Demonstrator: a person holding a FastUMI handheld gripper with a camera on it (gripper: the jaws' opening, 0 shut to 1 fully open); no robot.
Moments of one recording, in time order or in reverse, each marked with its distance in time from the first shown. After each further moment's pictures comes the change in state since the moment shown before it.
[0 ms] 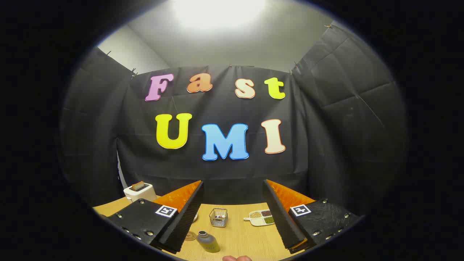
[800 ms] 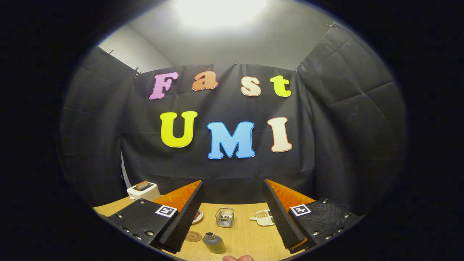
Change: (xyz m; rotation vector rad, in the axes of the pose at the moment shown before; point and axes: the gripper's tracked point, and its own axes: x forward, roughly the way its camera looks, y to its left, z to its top) arm 0.010 0.023 -0.012 0.001 0.003 0.033
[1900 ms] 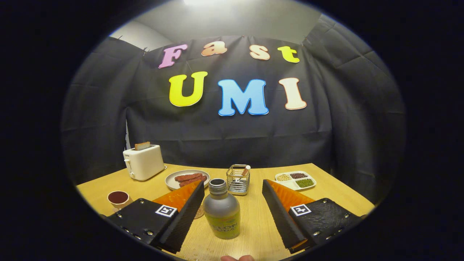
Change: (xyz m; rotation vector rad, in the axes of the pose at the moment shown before) arm 0.034 0.042 -0.239 0.048 0.170 0.066
